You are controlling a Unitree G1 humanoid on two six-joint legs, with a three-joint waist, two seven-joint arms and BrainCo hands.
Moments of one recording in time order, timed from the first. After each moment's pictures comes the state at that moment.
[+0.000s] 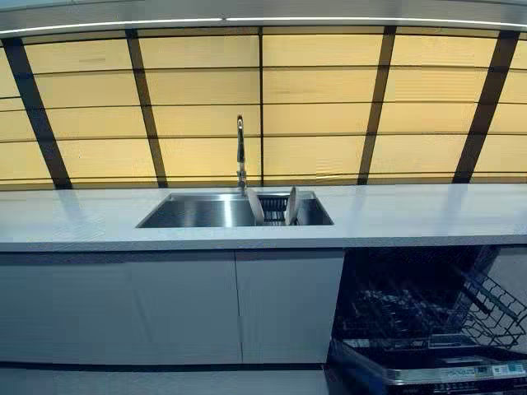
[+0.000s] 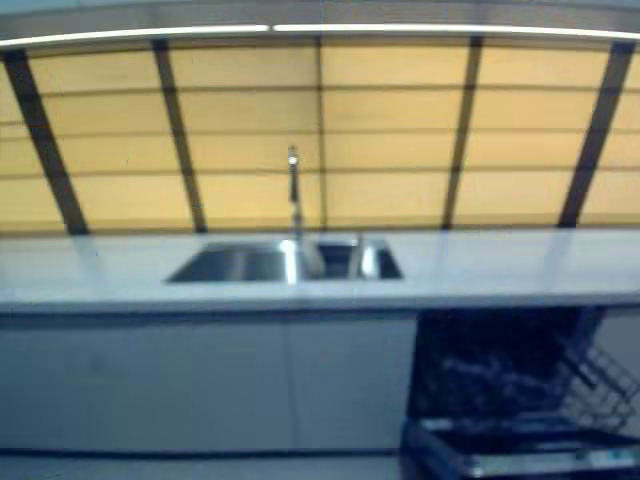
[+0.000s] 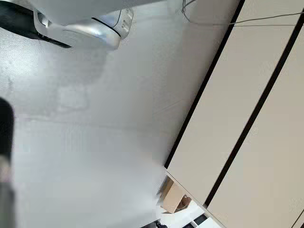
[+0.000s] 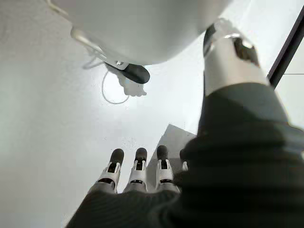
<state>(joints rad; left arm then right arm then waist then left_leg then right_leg) -0.01 0.19 -0.26 1.29 -0.30 0.25 0.06 -0.04 -0.21 0.33 1.26 -0.06 0.11 -0.10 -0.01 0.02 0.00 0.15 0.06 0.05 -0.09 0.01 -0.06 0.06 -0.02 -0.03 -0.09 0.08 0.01</state>
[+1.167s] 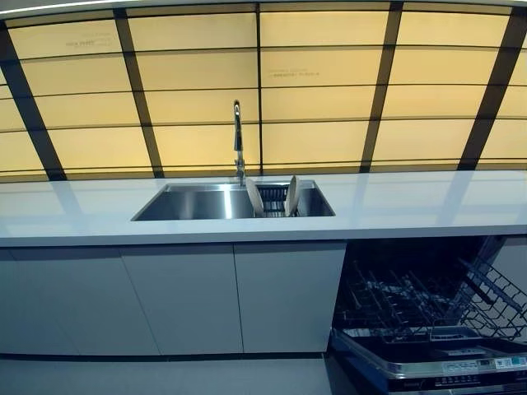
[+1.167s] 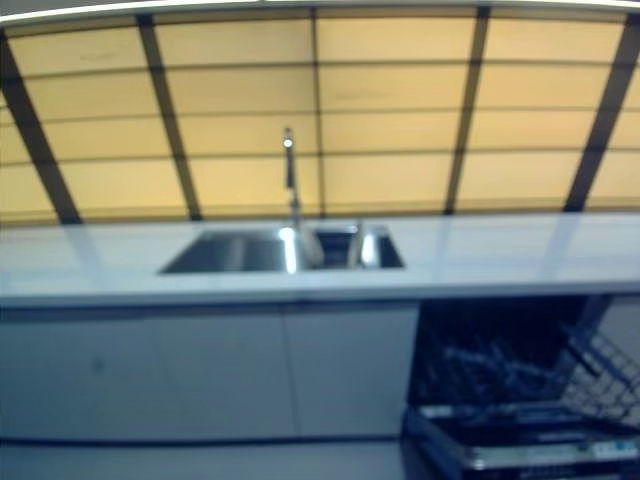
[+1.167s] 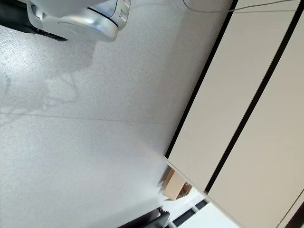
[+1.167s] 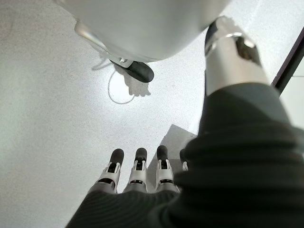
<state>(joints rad) -0.01 0.18 -0.31 1.28 -0.29 0.18 0.06 -0.06 -0.21 0.37 1.26 -0.06 0.11 -0.11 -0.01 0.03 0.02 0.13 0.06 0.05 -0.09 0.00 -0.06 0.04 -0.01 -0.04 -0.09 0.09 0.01</state>
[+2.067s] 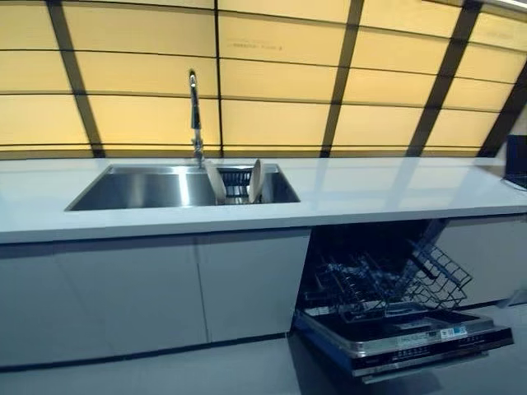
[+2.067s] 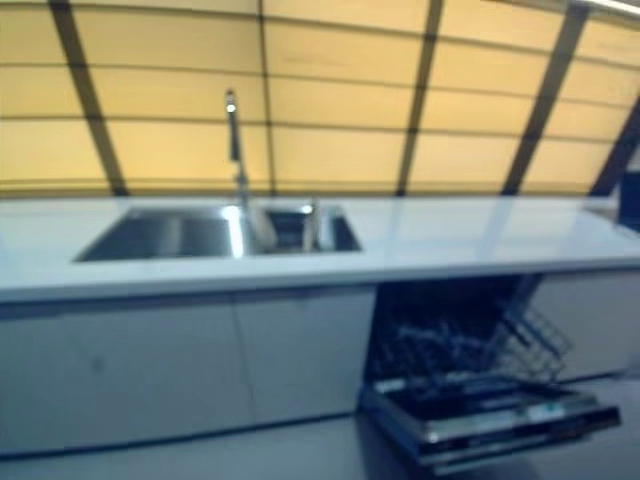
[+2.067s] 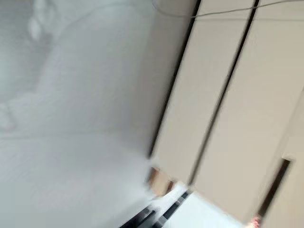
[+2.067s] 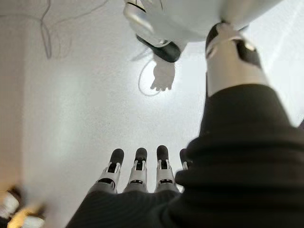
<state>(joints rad) -0.05 0.18 -0.17 1.36 -0.41 0.15 0.13 -0.10 -0.20 0.36 1.38 -0.07 0.15 -0.13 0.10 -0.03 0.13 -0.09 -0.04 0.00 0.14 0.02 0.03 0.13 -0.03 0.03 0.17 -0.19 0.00</state>
